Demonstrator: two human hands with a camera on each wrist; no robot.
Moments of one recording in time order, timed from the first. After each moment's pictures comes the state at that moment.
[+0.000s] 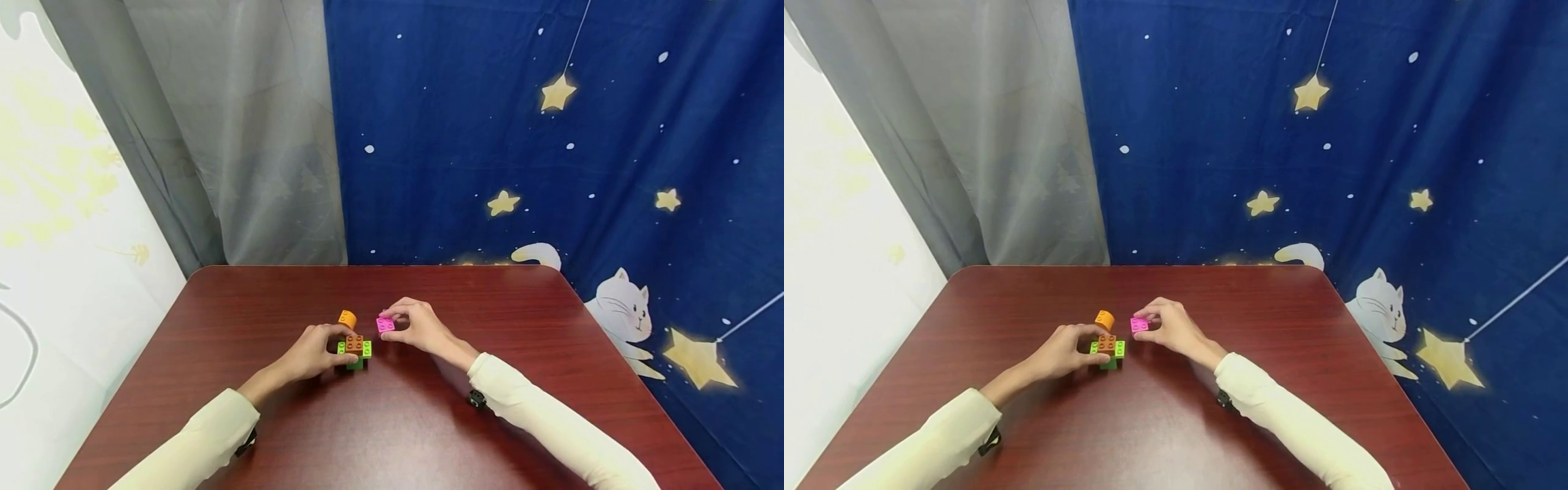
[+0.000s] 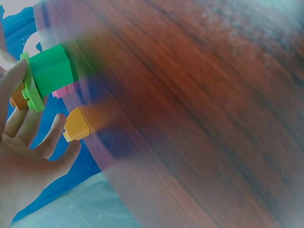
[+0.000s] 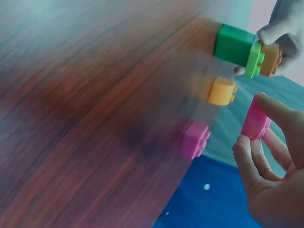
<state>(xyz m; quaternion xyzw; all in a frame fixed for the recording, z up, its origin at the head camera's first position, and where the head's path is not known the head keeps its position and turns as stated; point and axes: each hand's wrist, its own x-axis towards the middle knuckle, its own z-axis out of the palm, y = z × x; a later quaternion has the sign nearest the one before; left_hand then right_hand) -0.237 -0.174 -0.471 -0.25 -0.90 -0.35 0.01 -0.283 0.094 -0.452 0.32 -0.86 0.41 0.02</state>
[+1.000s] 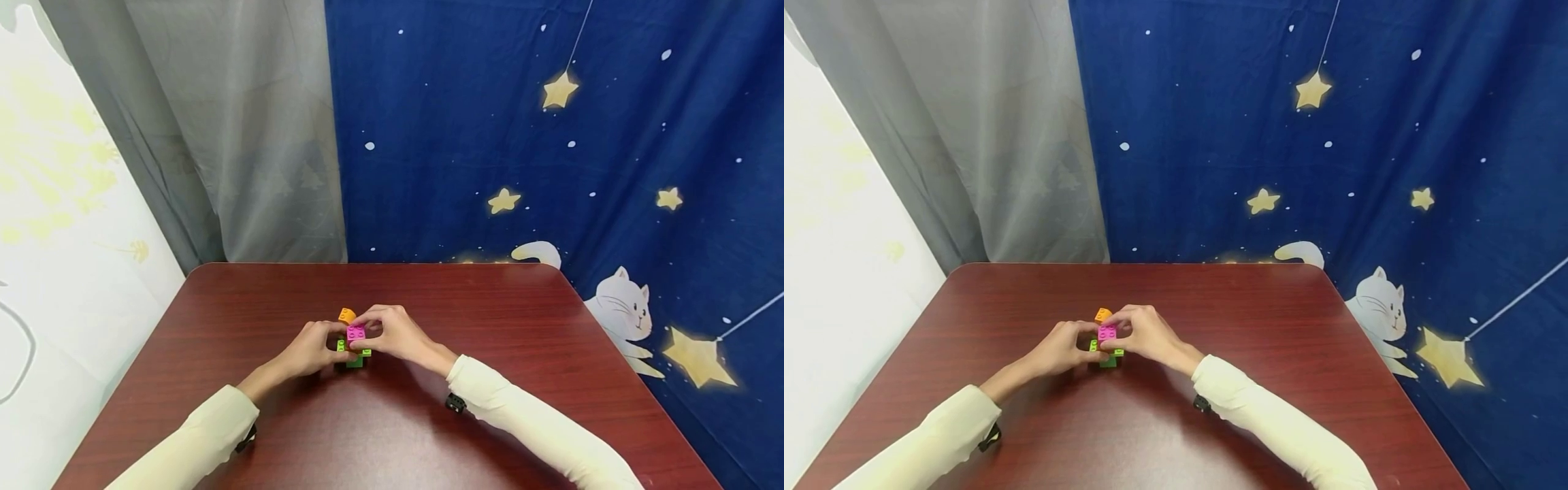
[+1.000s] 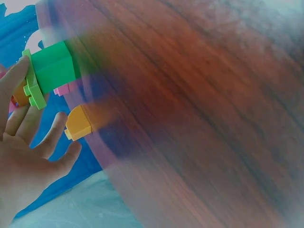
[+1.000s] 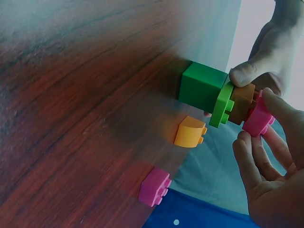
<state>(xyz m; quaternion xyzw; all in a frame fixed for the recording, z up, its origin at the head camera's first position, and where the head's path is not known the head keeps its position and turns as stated) -0.239 -0.177 -0.470 -0.26 -0.90 -0.34 0.02 -0.262 0.051 -0.442 0.39 -0.84 0.37 0.01</state>
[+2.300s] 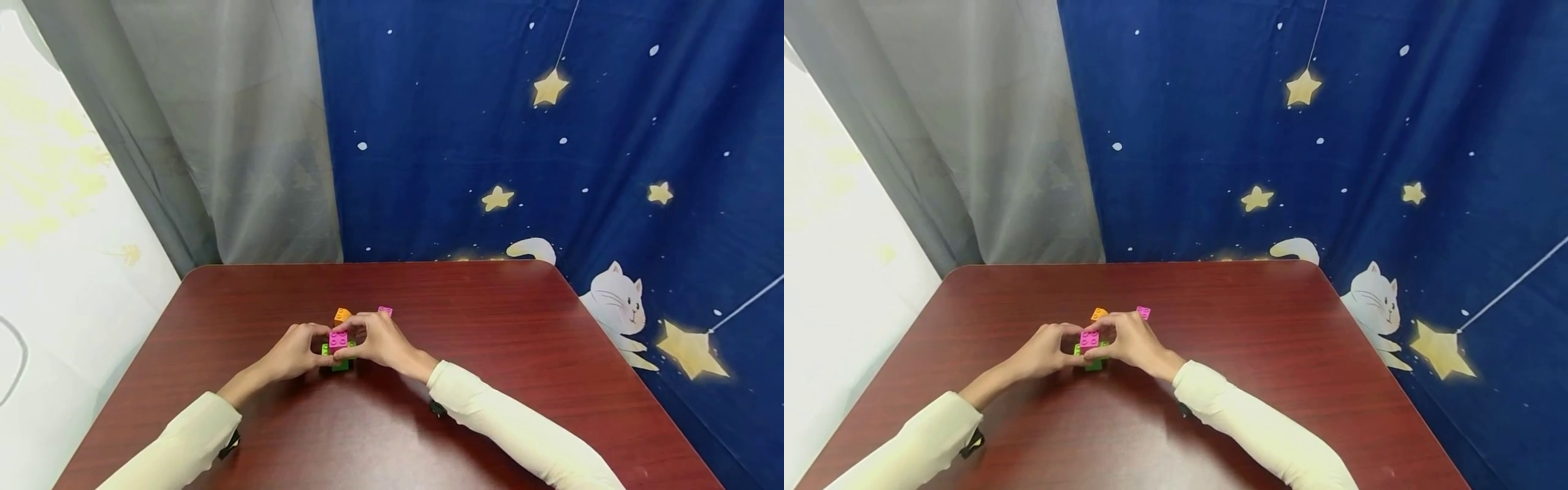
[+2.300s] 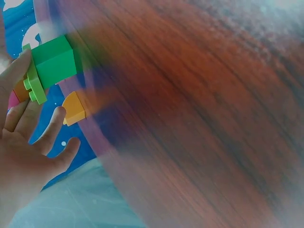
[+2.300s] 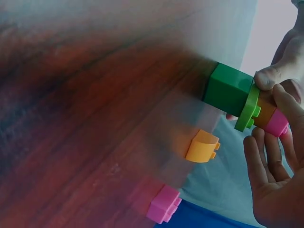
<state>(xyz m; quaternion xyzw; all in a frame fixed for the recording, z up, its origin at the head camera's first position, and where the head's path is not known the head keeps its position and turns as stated) -0.231 -0.198 -0.467 -0.27 -0.90 -0.35 0.01 -0.256 0.028 -0.459 0.38 -0.84 0.38 0.03</state>
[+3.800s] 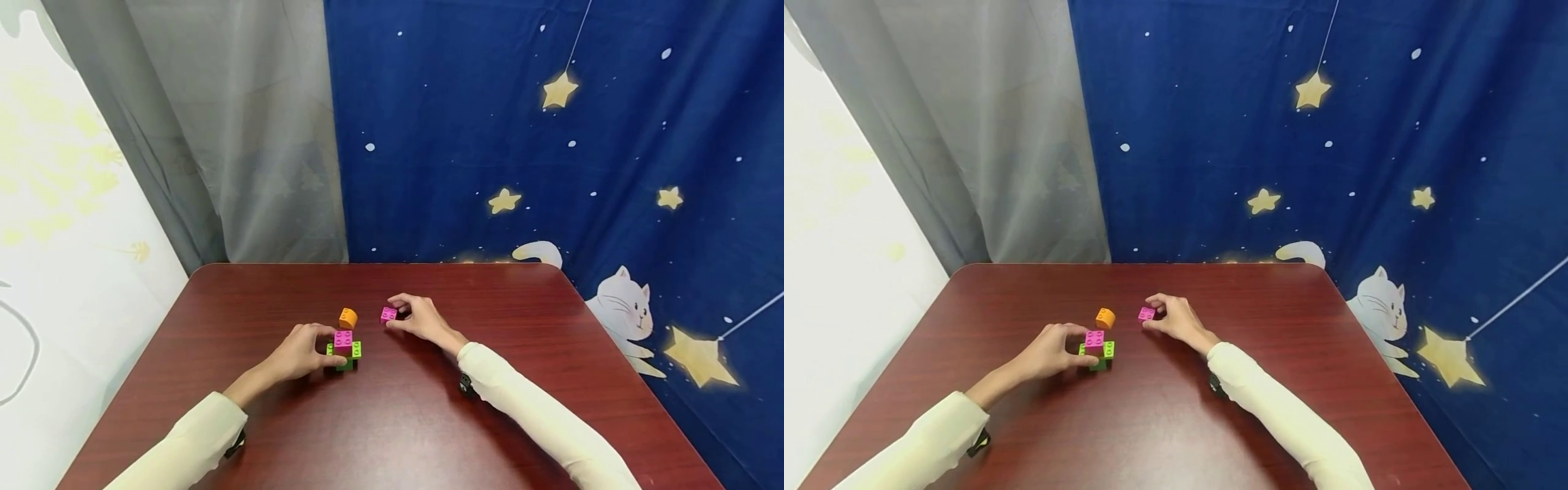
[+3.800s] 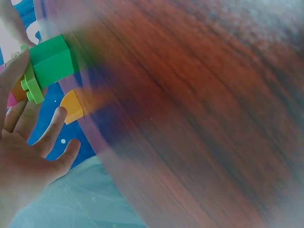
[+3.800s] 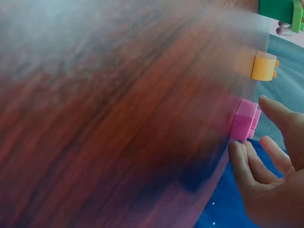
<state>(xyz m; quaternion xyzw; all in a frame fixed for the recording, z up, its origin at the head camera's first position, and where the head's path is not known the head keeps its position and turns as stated) -0.230 -0.196 -0.469 -0.22 -0.92 -0.34 0.01 -0.324 0.098 -0.485 0.27 -0.89 0.37 0.02</state>
